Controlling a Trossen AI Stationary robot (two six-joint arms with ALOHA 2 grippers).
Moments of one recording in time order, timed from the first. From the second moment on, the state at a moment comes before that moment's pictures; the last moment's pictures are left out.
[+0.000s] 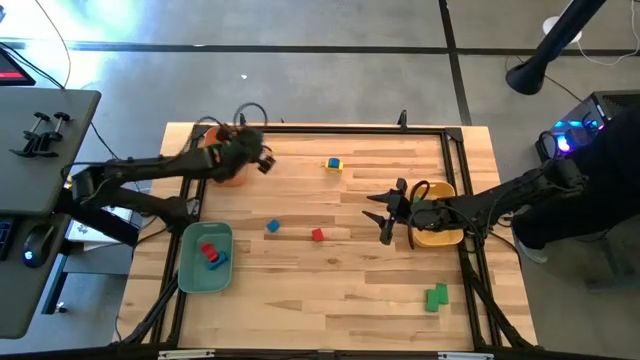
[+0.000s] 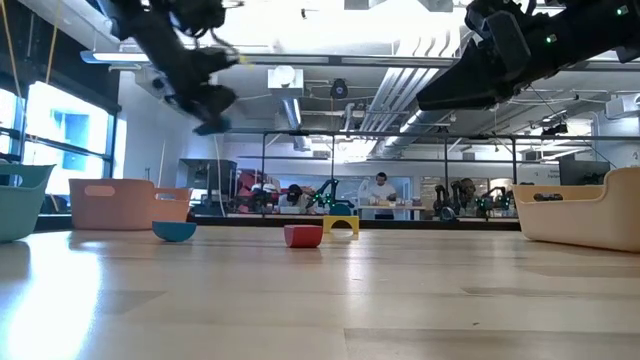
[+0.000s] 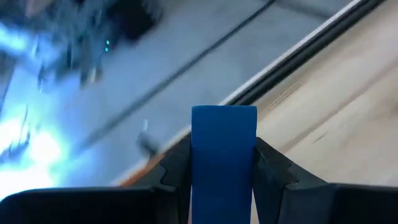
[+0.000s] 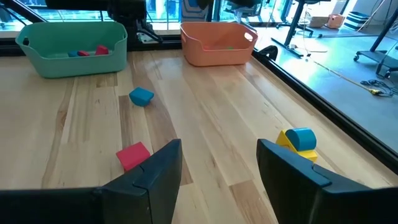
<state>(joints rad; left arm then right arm) 0.37 1.19 0.80 -0.40 -0.78 -0.12 0.24 1.12 0.45 0.31 0.55 0.11</state>
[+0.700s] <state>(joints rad) 0.94 1.44 0.81 -0.66 -0.30 -0.18 0.24 1.12 0.45 0.32 0.57 0.11</state>
